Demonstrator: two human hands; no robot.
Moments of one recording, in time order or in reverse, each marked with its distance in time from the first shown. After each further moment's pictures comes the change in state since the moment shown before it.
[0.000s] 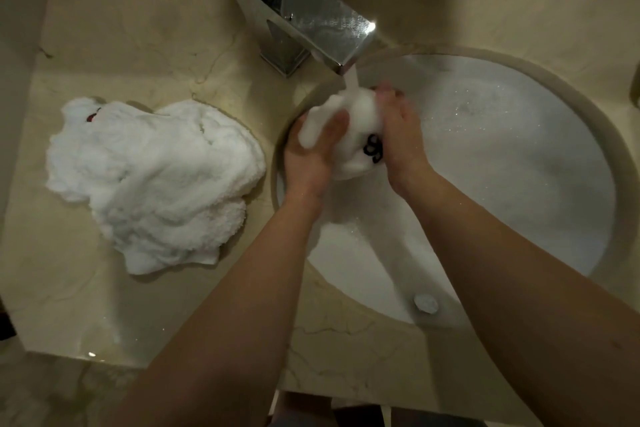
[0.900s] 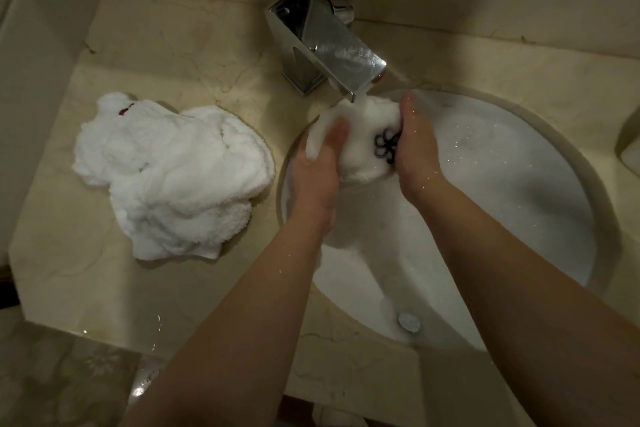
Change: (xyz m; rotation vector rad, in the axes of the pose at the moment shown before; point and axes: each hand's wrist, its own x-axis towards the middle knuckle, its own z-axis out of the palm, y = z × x) left_hand -0.016 0.011 0.008 -0.186 0.064 0.002; right_hand 0.002 -0.033 -0.007 -0.006 -0.030 0.062
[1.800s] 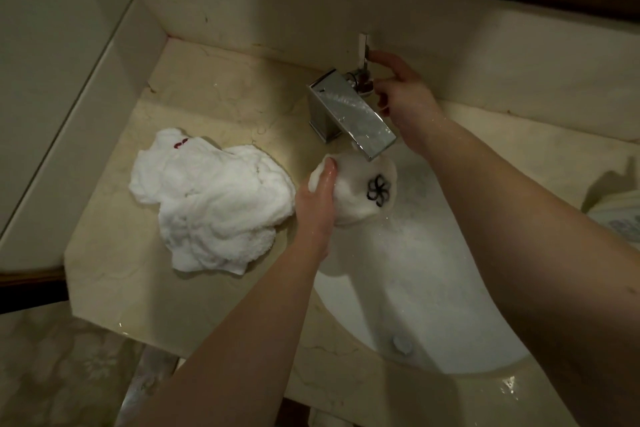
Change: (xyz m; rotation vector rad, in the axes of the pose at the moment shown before) left_hand -0.017 0.048 -0.010 0.031 0.121 -0.130; right_hand 0.035 -0.125 0.048 -0.263 -0.251 -0.173
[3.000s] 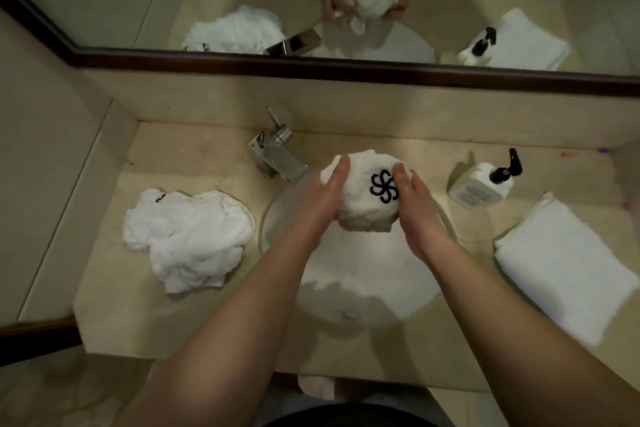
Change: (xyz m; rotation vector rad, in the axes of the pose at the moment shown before) left_hand -0.137 0.095 0.075 0.310 -0.477 0.013; right_hand -0.204 -0.005 -0.116 0.252 0.301 0.135
